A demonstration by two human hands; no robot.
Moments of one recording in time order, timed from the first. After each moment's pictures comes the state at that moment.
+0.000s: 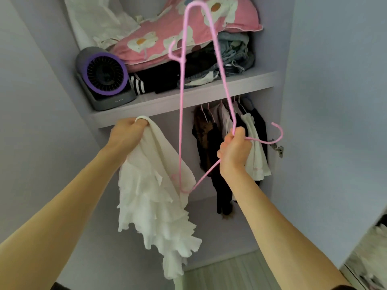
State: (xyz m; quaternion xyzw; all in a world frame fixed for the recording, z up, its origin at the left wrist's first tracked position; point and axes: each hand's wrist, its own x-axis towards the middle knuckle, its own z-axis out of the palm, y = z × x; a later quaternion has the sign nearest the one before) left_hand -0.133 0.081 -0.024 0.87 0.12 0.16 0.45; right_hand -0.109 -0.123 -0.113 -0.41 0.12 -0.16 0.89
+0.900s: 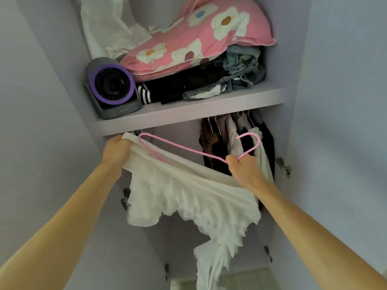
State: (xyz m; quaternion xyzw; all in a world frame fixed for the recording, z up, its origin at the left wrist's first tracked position) left_hand -0.090 0.109 -0.043 0.81 0.21 0.21 0.50; right_hand -0.058 -0.197 -0.136 -0.83 -0.06 -0.07 0.55
